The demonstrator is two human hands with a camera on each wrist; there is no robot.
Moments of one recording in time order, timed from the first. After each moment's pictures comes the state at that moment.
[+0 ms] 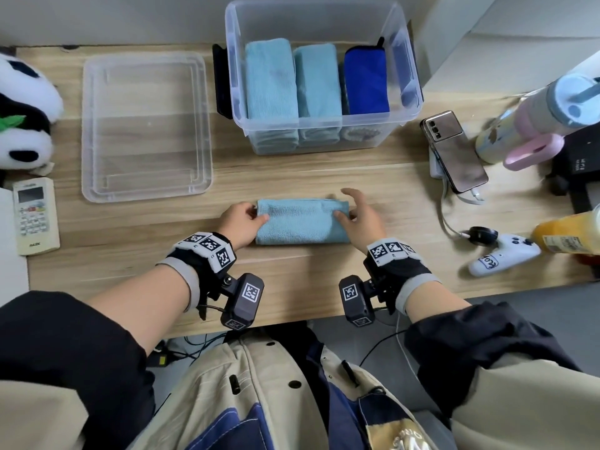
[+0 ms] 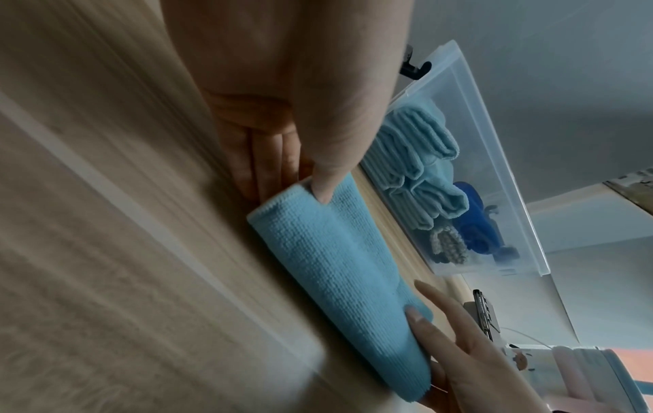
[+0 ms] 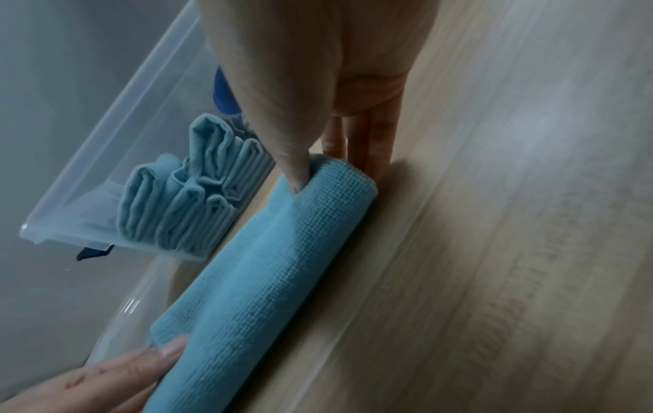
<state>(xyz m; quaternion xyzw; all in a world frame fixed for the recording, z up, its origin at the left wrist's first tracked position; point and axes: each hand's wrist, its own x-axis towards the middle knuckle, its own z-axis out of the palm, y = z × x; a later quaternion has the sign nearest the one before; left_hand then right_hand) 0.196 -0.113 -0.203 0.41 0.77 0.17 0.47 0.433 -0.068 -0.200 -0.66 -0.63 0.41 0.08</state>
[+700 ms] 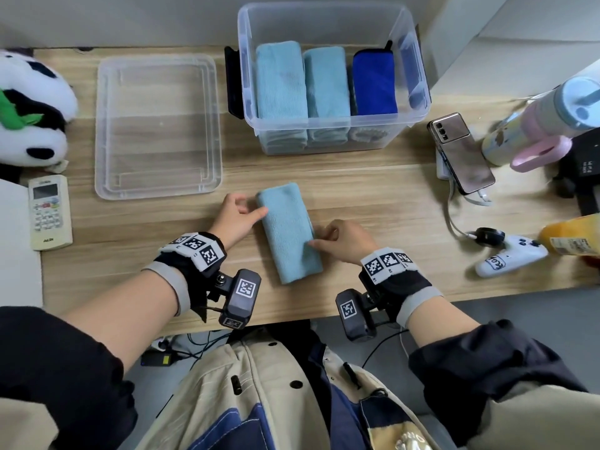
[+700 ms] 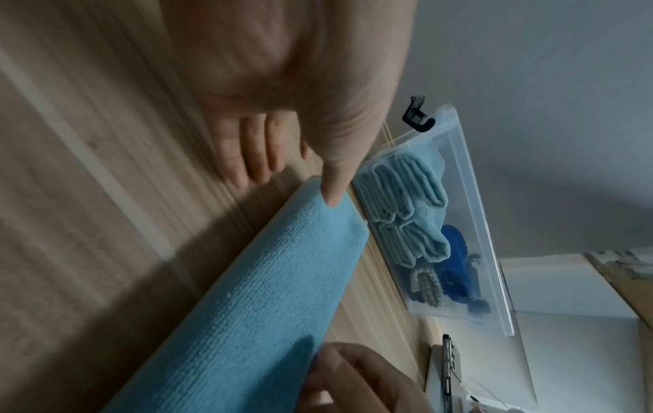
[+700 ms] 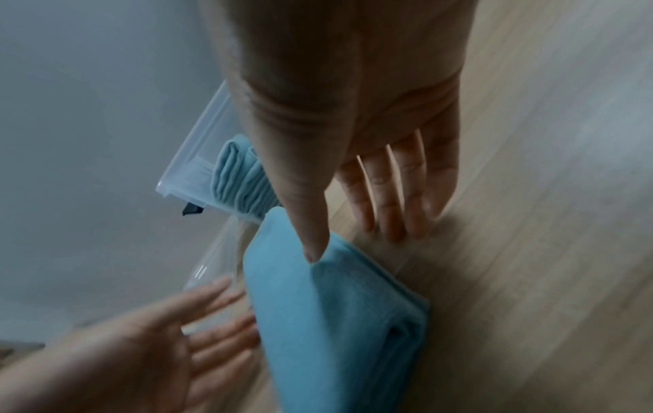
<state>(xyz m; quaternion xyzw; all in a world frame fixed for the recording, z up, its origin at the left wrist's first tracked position) 0.184 -0.120 -0.177 0.28 0.77 0.26 0.51 0.402 -0.092 -0.176 -0.61 -0.67 0.42 -0.12</state>
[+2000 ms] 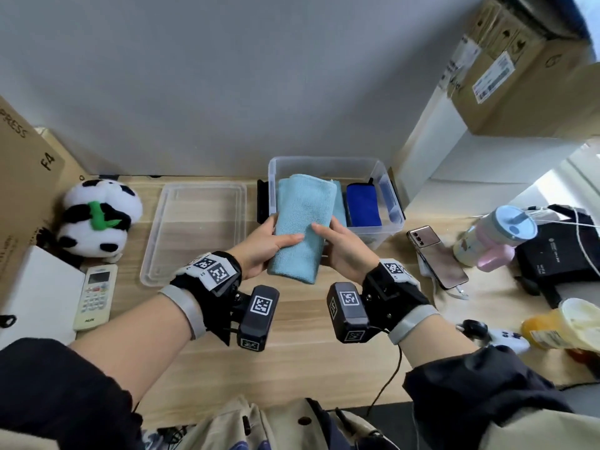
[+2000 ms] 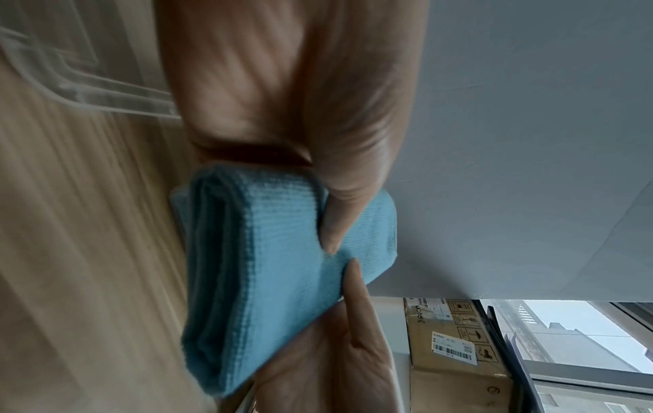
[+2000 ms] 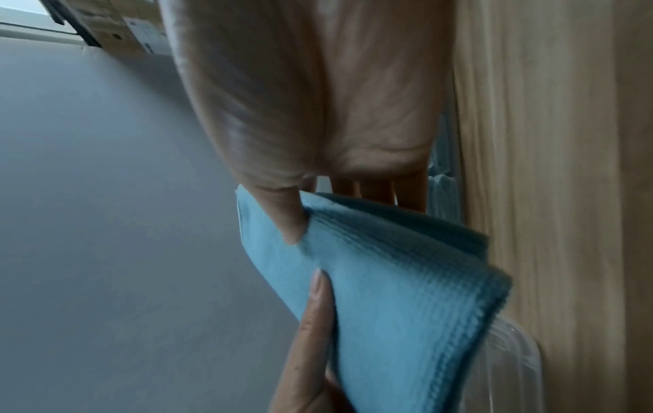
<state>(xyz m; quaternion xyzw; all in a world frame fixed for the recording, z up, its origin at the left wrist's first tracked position) 0.180 -0.068 -0.032 0.31 0.56 0.41 0.65 0.338 -0.028 -0.036 -0.42 -0.42 0.76 0.27</state>
